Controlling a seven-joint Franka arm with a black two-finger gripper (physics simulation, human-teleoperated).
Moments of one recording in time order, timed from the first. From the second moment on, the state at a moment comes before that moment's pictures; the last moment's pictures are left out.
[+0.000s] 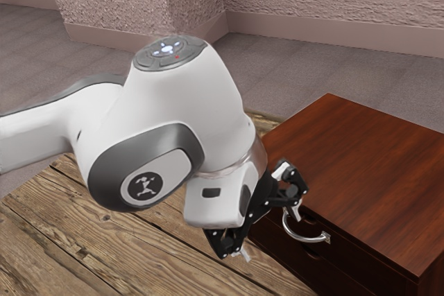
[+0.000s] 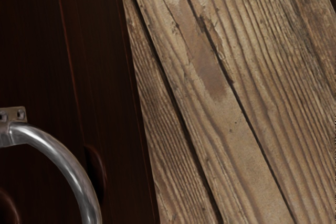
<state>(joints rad) -0.17 -0.24 -0.25 -2.00 -0.02 1.98 1.54</state>
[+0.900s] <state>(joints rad) -0.16 -0.23 -0.24 -2.02 -0.03 2.00 1.34</state>
